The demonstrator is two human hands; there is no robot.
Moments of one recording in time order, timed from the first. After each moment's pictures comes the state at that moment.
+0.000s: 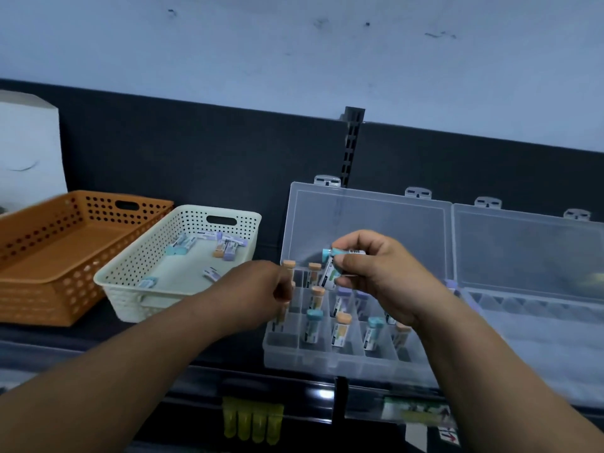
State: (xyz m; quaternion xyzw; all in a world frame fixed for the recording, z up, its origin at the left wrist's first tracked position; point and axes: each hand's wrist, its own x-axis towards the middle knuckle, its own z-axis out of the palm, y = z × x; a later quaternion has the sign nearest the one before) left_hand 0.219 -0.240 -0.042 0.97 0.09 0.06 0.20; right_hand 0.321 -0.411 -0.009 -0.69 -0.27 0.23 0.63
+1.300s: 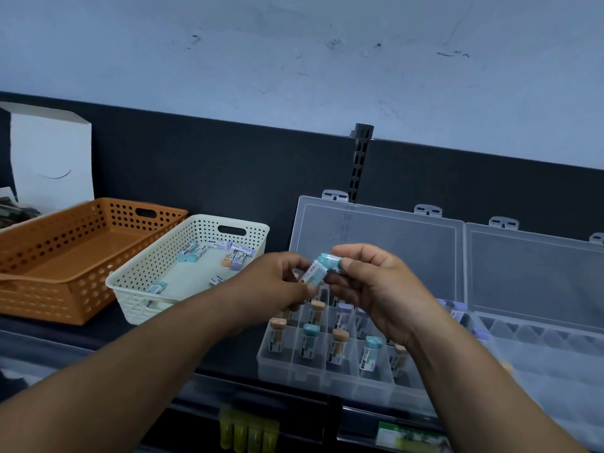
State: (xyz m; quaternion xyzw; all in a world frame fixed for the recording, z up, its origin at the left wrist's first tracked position) left_hand 0.219 -0.271 -0.012 0.83 0.13 0.10 0.53; right_hand 0.327 -0.411 -0.009 -0.58 -0.24 0.30 0.72
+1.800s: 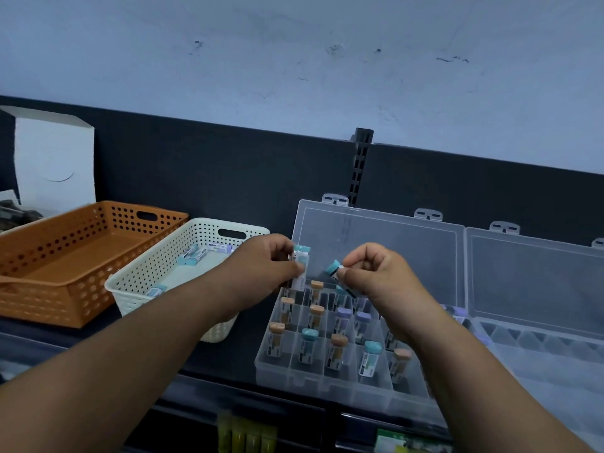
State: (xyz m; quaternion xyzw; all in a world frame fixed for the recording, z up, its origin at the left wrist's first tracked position) left_hand 0.221 -0.259 0.000 0.82 0.15 0.18 0.52; right_hand 0.341 -0.413 -0.010 -0.74 -0.31 0.15 0.58
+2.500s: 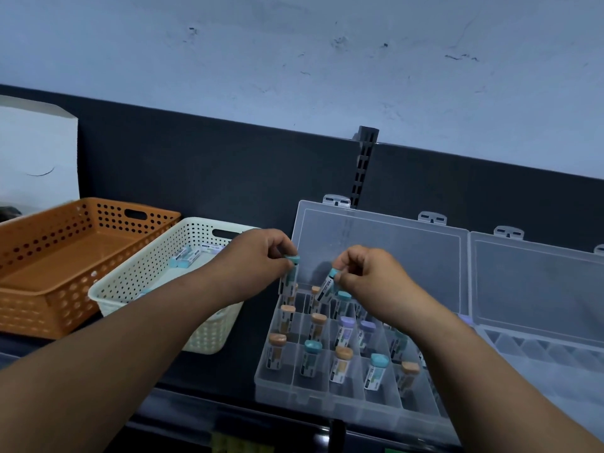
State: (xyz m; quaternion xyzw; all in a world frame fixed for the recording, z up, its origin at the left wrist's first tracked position) left_hand 0.245 -0.225 -0.005 0.88 0.16 0.20 0.39; right_hand 0.359 -0.392 -0.007 -0.84 -0.39 0.07 0.38
